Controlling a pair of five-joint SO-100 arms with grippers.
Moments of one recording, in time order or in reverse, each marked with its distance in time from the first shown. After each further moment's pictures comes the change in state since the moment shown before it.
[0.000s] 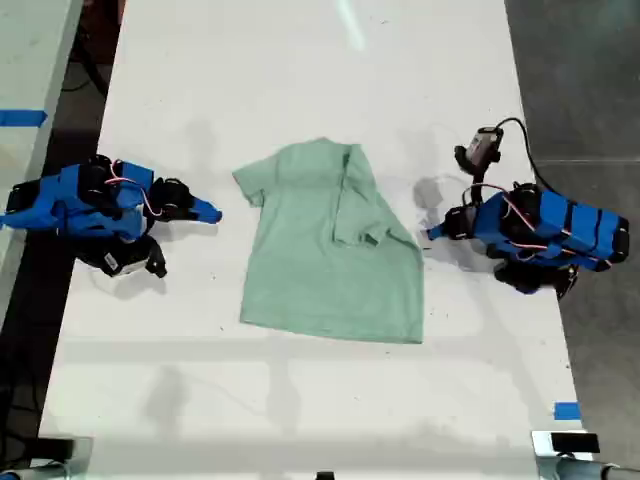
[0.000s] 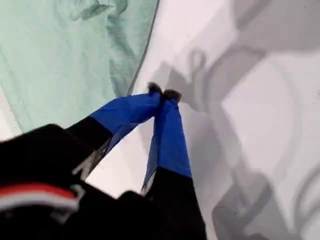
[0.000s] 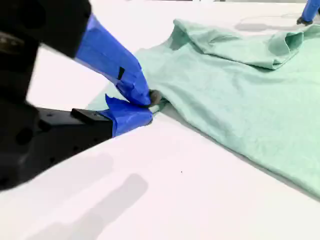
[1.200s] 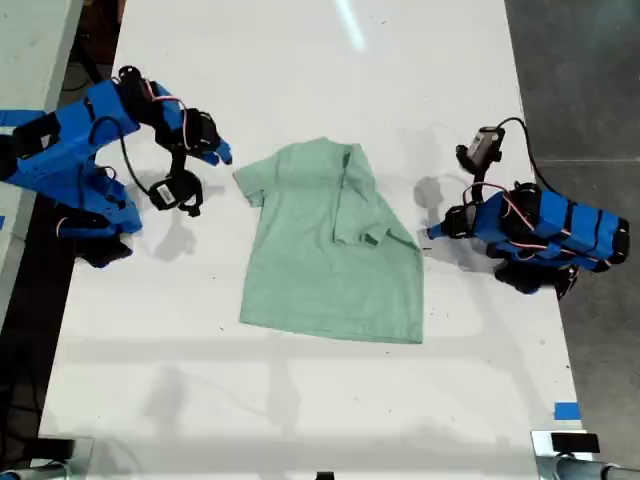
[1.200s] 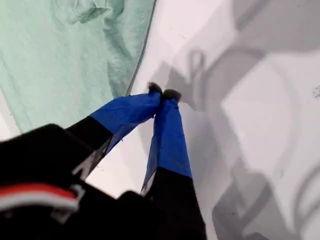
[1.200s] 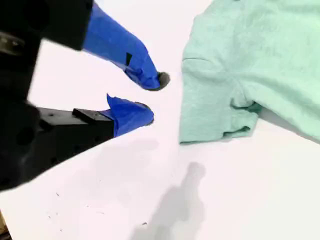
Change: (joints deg) arm 0 -22.4 -84.1 -75.2 21.0 23.5; arm 1 1.1 0.0 0.0 0.0 0.3
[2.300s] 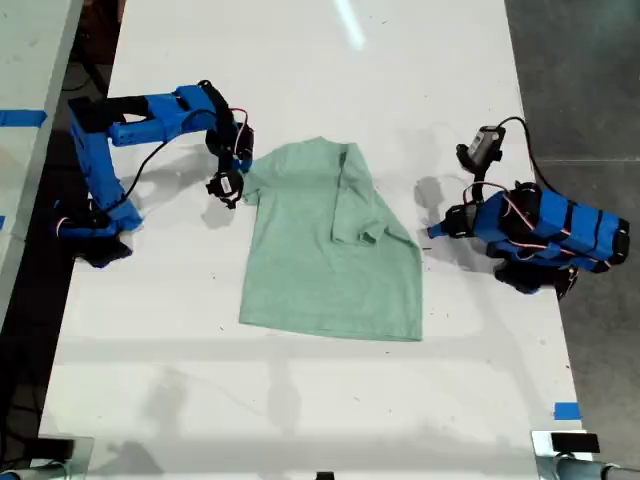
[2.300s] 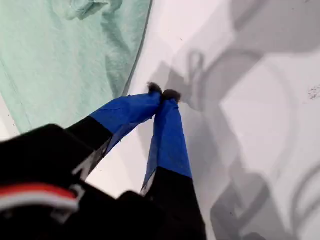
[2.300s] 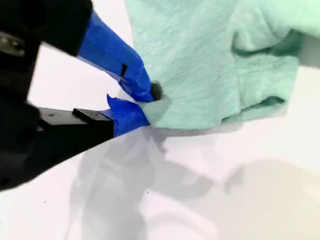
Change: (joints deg) arm 0 -10.6 -44.3 -8.1 -16.8 12.9; arm 1 0.5 0.0 0.0 0.0 -0.6
